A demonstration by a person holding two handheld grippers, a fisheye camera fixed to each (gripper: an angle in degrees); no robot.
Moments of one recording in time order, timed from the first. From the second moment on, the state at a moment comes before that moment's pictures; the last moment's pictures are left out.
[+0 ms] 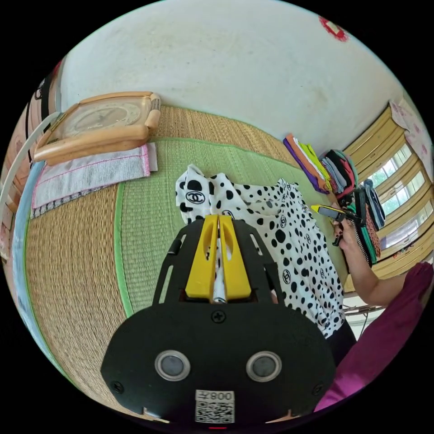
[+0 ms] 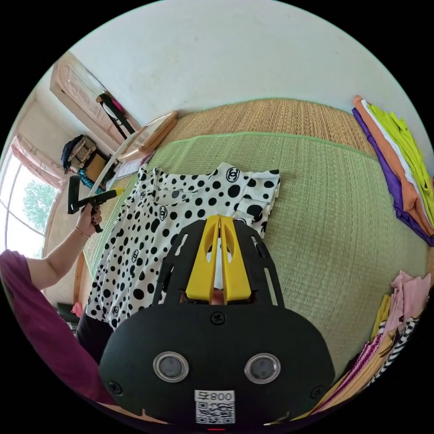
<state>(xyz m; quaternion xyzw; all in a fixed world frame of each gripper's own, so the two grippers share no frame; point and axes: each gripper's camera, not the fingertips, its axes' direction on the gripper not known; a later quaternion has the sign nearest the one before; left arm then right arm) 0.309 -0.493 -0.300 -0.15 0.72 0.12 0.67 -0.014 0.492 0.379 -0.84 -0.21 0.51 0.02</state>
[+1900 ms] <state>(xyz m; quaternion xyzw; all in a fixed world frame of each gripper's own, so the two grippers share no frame) 0.163 -0.371 -0.267 -0.25 0.71 0.06 0.66 0.053 0.366 0.369 -0.87 -0.14 0.46 -0.09</state>
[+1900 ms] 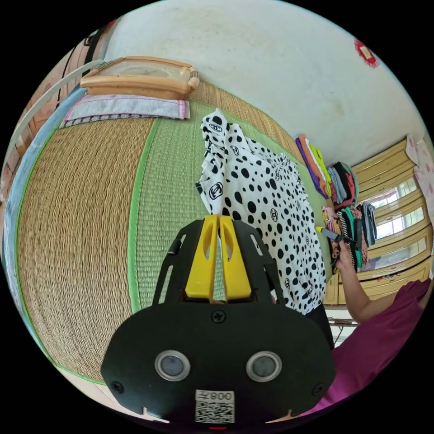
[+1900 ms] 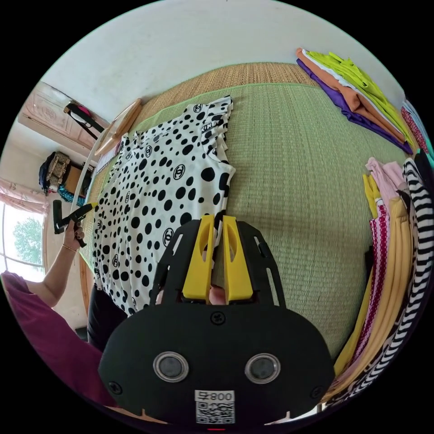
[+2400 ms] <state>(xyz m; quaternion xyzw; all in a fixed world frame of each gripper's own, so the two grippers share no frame) 0.138 -0.332 -0.240 -0.28 0.70 0.05 0.66 0.052 0.353 0.360 -0.87 -0.14 0.45 -0.11</state>
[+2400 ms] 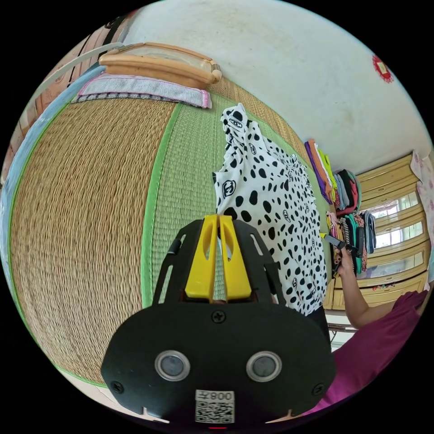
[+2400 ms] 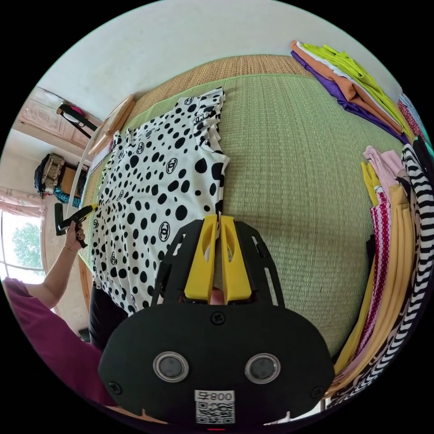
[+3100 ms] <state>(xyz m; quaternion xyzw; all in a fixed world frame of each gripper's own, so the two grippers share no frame) 0.105 -0.345 -0.260 -0.24 0.71 0.06 0.66 0.064 0.371 0.376 -0.88 -0.12 0.45 -0.08</state>
